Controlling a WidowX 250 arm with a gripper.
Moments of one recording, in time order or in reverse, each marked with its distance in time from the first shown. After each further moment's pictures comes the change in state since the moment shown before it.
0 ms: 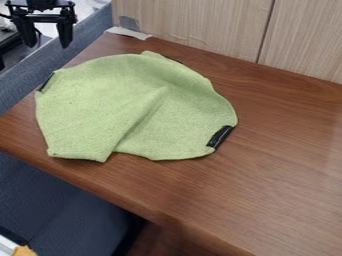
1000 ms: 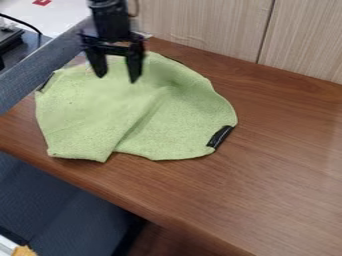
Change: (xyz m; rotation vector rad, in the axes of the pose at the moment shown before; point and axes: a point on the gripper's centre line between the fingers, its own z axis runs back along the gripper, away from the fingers) arm -0.064 -0.132 -0.006 -0.138 -0.017 -0.367
